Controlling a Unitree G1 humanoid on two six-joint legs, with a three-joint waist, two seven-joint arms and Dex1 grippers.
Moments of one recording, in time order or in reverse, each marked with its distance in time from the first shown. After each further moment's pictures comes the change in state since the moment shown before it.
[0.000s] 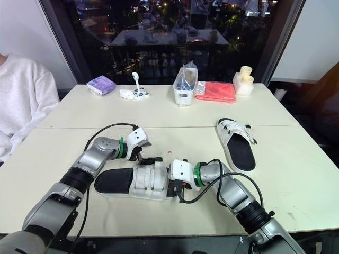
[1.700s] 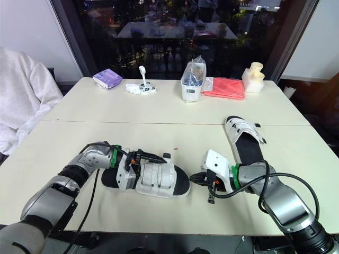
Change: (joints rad) left arm -0.115 0.030 -0.101 0.487 0.365 -1.856 0.085; right arm 0.208 -0.310 -0.315 -0.513 0.276 0.531 -0.065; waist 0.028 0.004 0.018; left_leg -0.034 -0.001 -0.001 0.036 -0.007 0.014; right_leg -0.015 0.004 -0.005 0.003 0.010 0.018
